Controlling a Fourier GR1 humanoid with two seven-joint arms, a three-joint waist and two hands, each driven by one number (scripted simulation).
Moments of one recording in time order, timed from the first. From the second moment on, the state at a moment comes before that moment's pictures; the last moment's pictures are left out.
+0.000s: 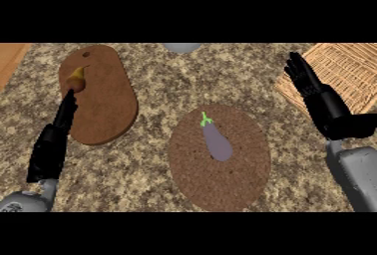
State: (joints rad) left arm -0.10 0.49 -0.26 -1.58 0.06 0.42 0.11; right arm -0.37 -0.44 0.18 -1.40 -0.25 0.01 -0.16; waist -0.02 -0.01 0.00
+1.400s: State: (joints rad) left arm -0.26 0.42 -0.17 -1.45 0.22 0.29 0.13; right arm -1.22 -0.24 0.52 -0.56 0.05 0.45 0.89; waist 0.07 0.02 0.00
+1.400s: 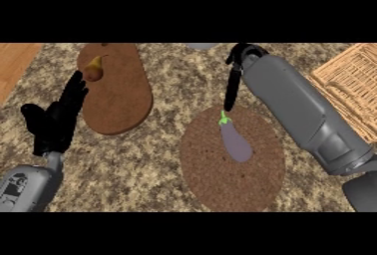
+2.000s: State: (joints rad) left arm -0.25 0.41 -0.14 -1.43 0.22 0.28 0.12; right arm -1.44 -0.17 0.42 -0.22 -0.08 0.72 0.91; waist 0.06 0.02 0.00
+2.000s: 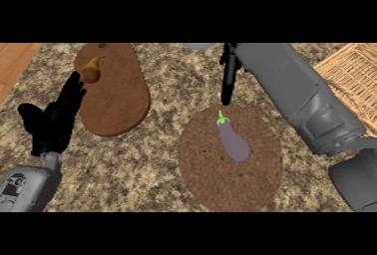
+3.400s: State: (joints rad) left arm -0.17 0.38 -0.03 -1.47 0.16 0.21 0.13; right arm -1.12 -0.11 0.38 -0.52 0.10 0.56 0.87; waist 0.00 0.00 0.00
